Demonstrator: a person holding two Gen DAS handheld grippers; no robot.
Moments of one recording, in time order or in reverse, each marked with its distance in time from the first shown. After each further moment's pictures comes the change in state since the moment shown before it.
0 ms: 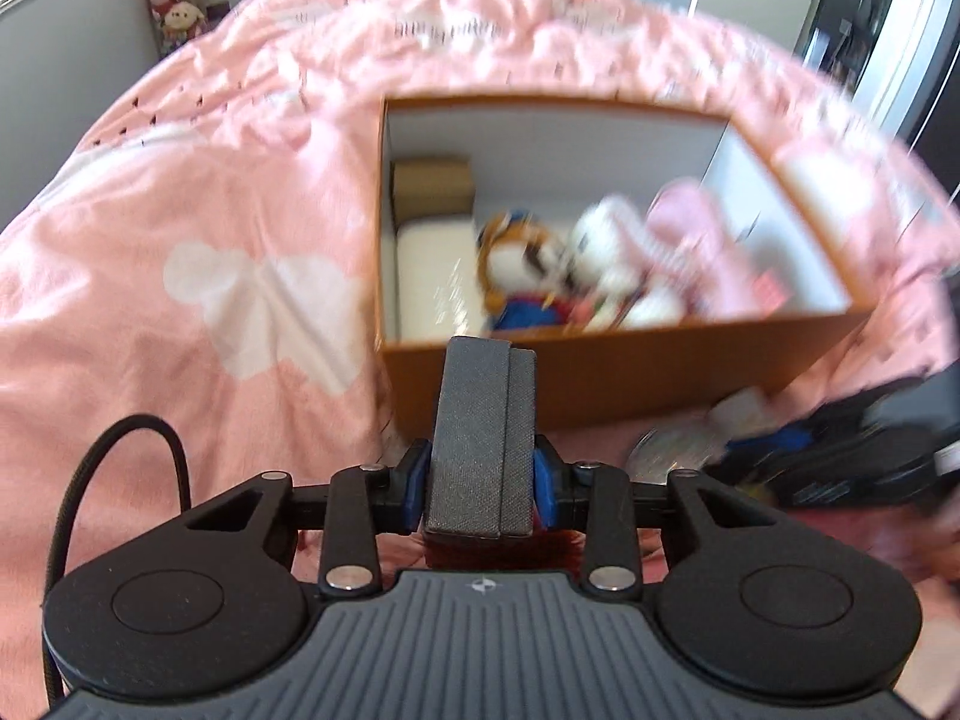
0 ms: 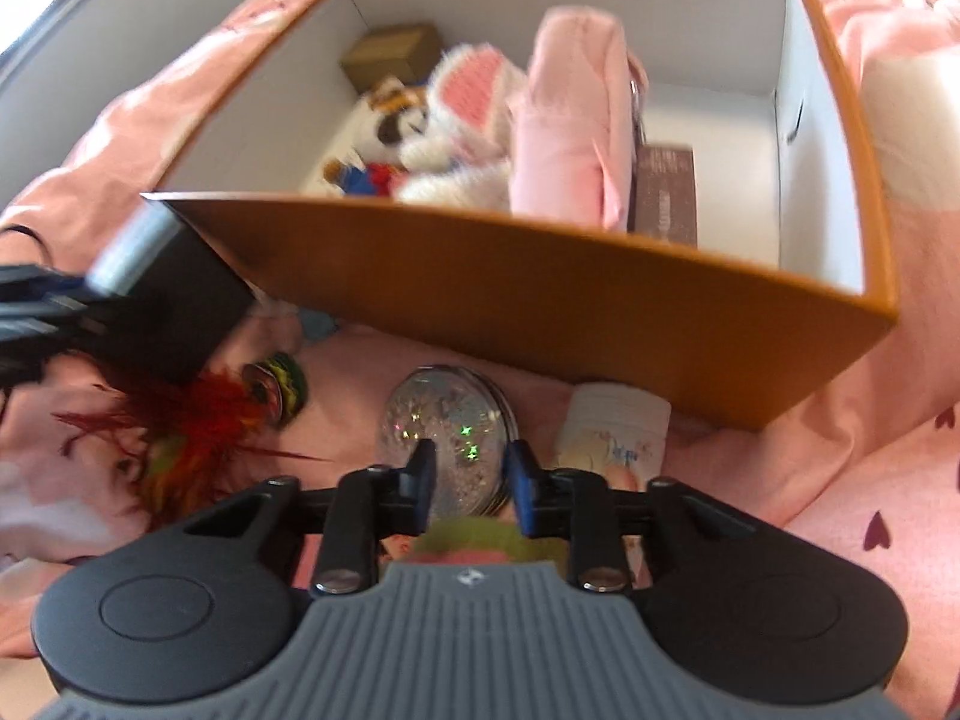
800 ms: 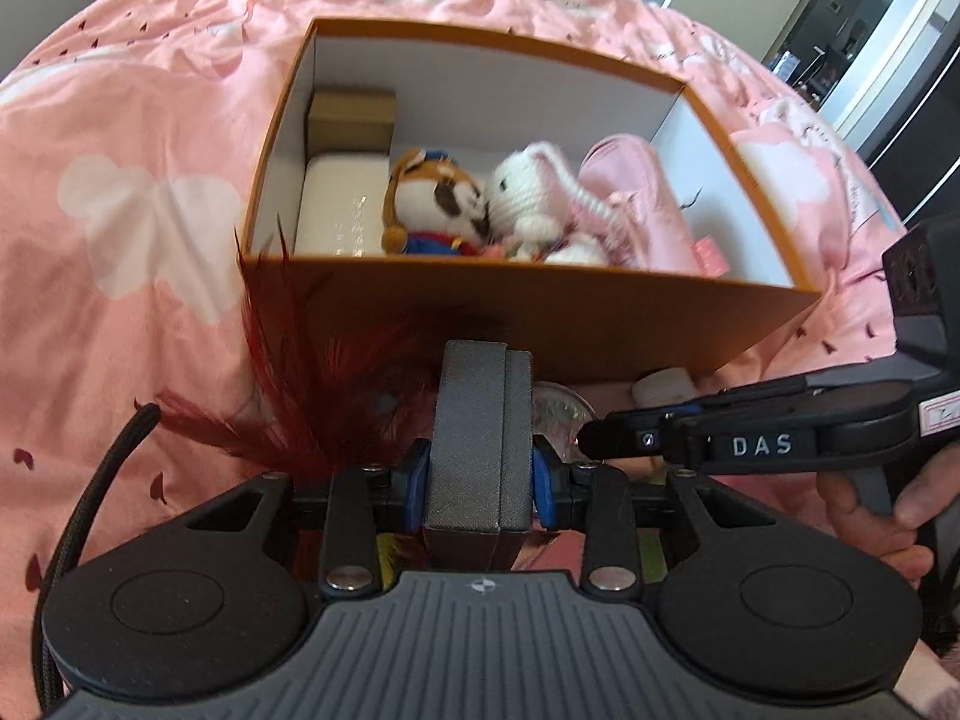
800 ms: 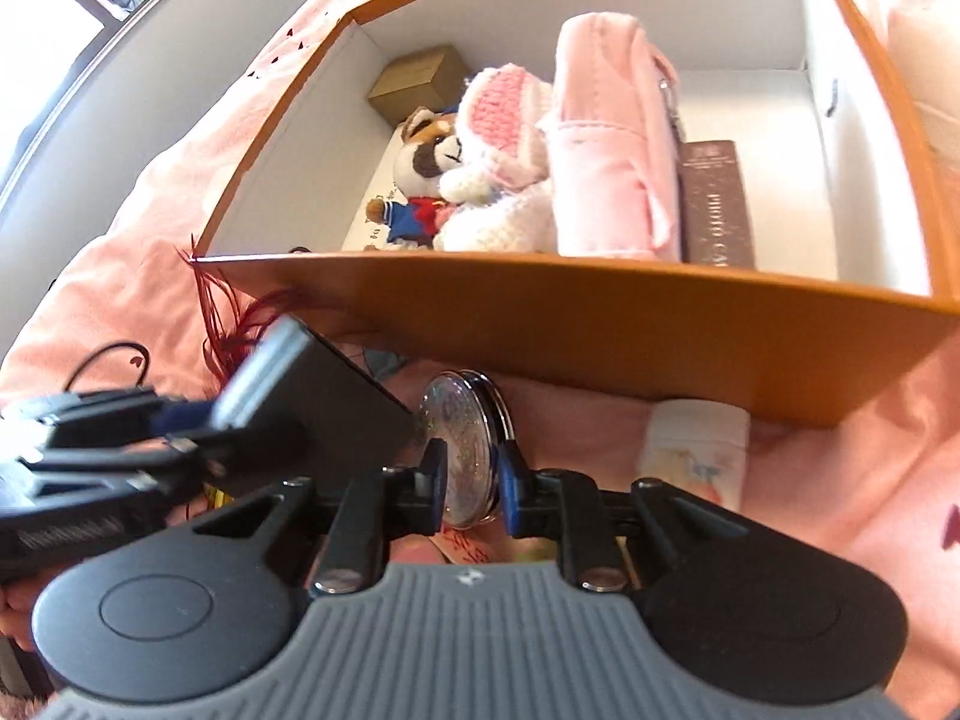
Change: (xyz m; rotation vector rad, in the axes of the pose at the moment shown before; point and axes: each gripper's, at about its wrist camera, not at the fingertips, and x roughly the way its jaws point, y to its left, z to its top) left arm 0.037 -0.015 -0.021 -0.080 0.085 -0.137; right arm -0.007 -0.005 0.007 0.112 -0.048 0.185
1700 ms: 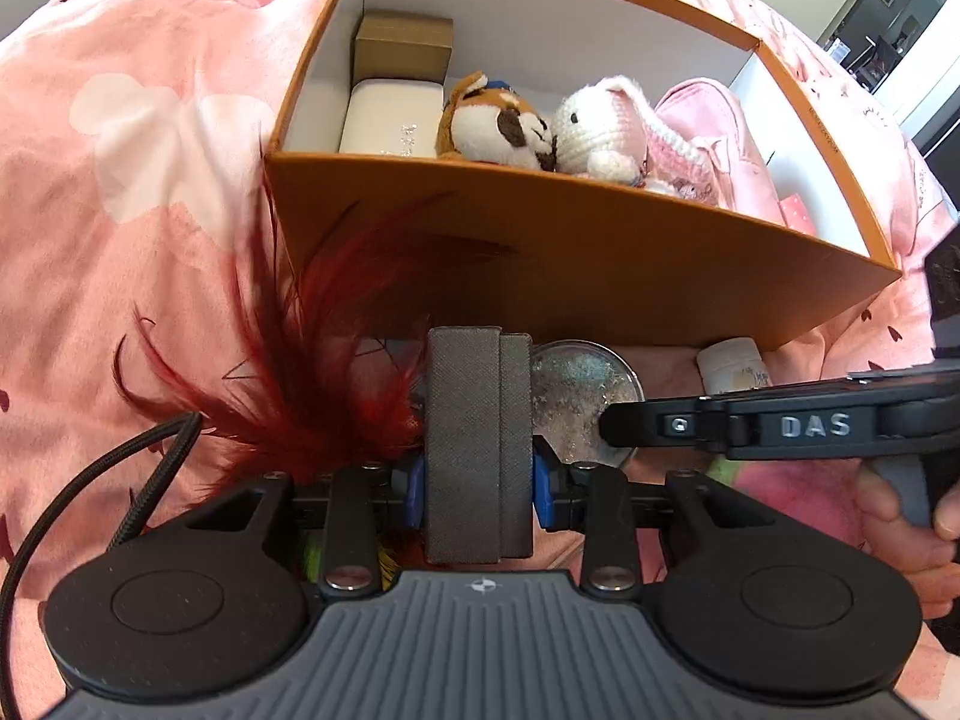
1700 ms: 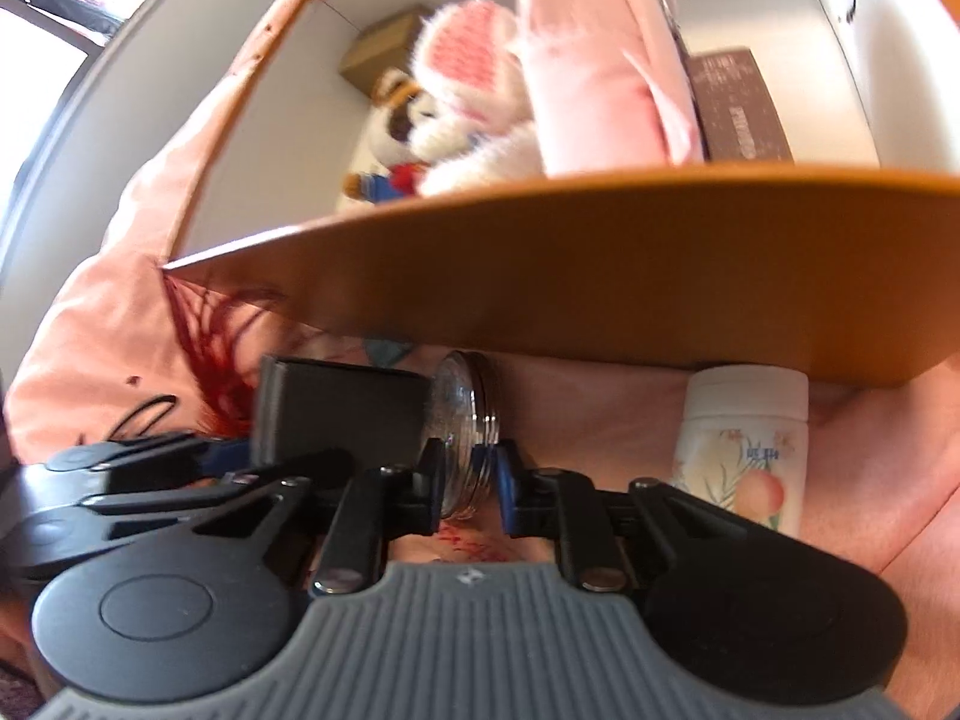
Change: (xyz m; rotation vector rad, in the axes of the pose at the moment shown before) left arm 0.024 0.011 -0.007 -0.063 0.077 0.063; right arm 0.006 -0.009 -0.008 0.084 0.024 0.061
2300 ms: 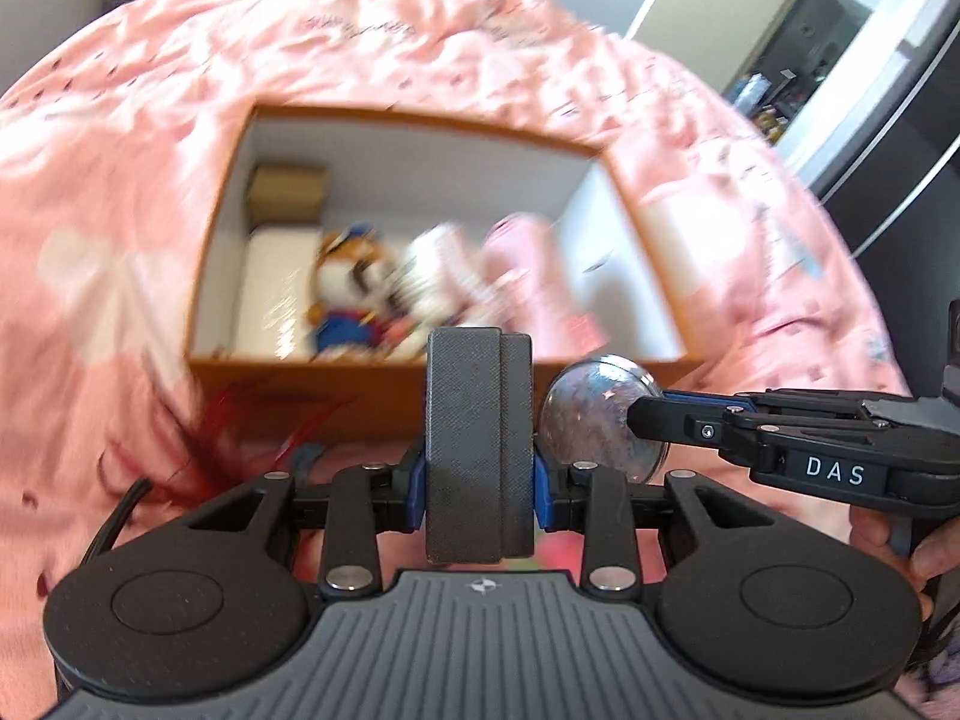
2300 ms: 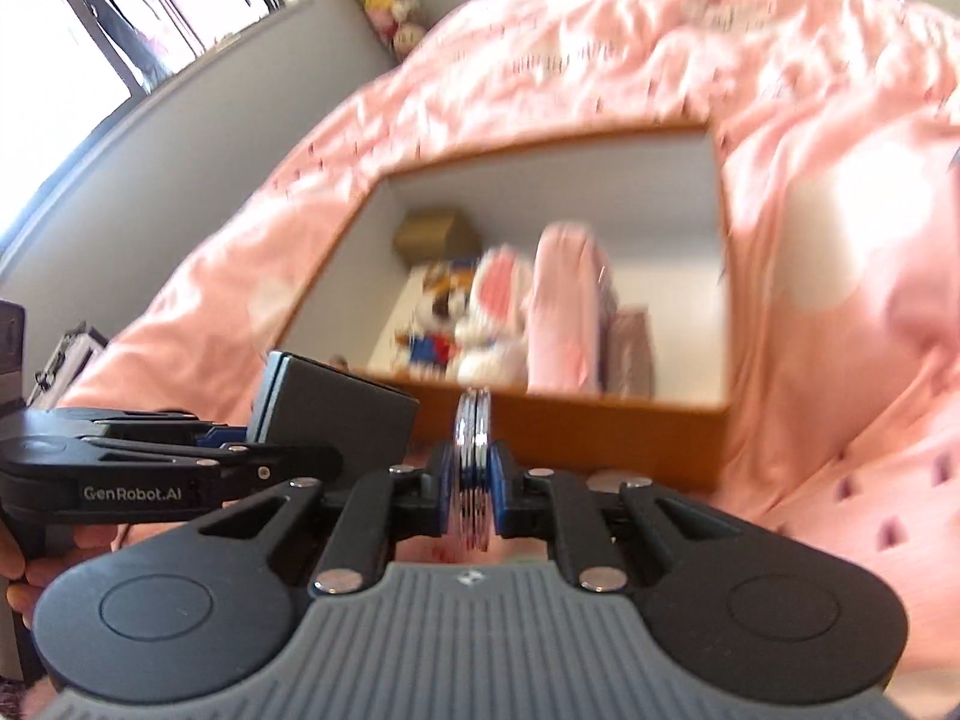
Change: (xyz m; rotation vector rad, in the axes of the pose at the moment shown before) left arm -0.081 -0.050 0.034 0.065 -0.120 -0.169; right arm -0.119 0.044 -0.014 -0.158 -0.320 -0.131
